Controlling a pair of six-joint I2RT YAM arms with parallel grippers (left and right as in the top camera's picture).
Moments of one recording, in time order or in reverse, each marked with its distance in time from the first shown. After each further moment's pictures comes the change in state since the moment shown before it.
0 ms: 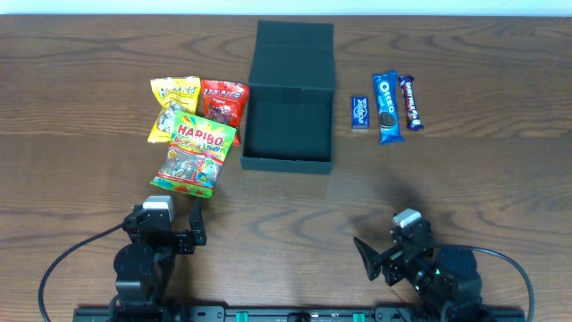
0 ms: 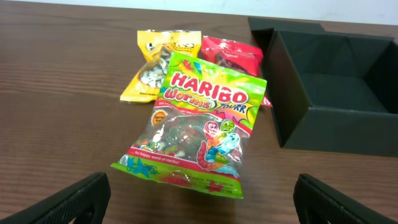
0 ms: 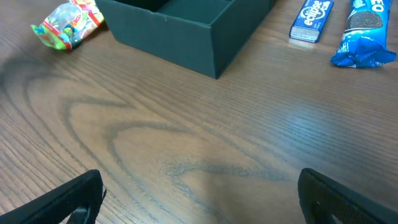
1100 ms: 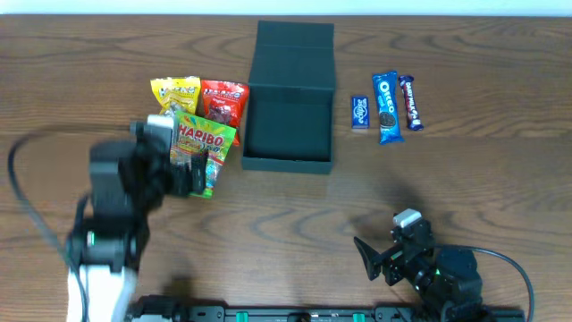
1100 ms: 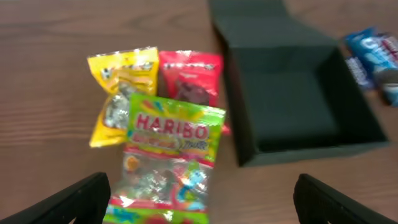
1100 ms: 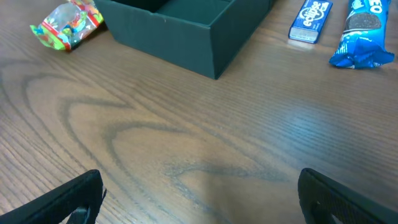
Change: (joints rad) left arm 0.000 0.945 0.755 -0.143 0.136 0.116; right arm 0.000 -0.002 0.000 0.001 0.003 -0.003
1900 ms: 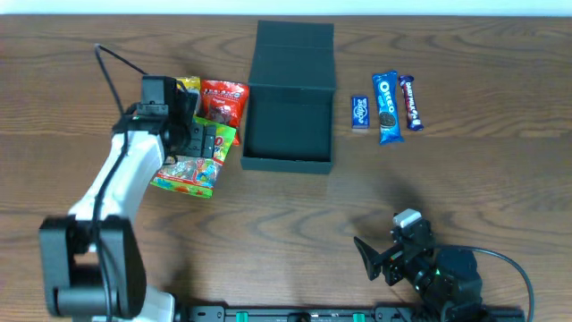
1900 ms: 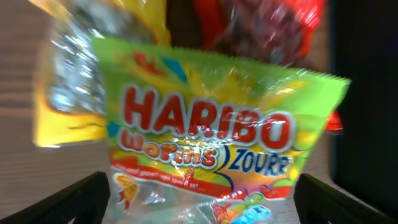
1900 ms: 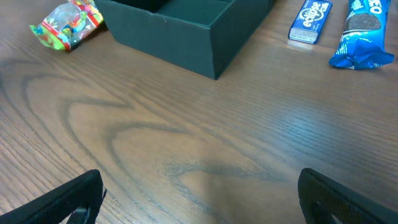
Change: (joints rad) left arm 0.000 0.744 0.198 0.031 -0.099 0.050; right arm 0.000 -0.001 0.000 0.000 0.000 -0.002
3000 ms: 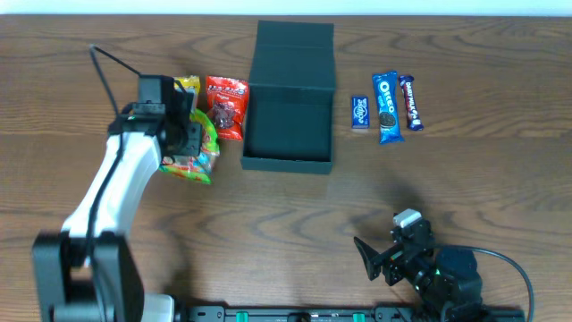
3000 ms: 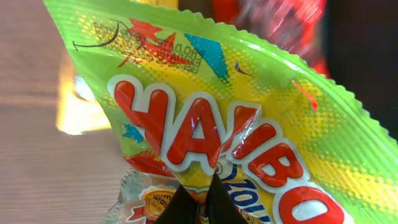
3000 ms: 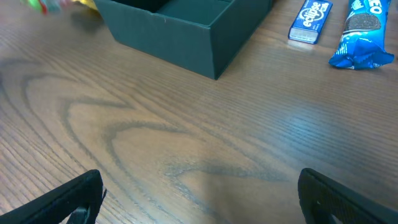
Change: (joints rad) left arm 0.002 -0.133 0.024 -0.053 -0.009 0.002; right arm 0.000 0.000 0.000 0.000 0.000 0.000
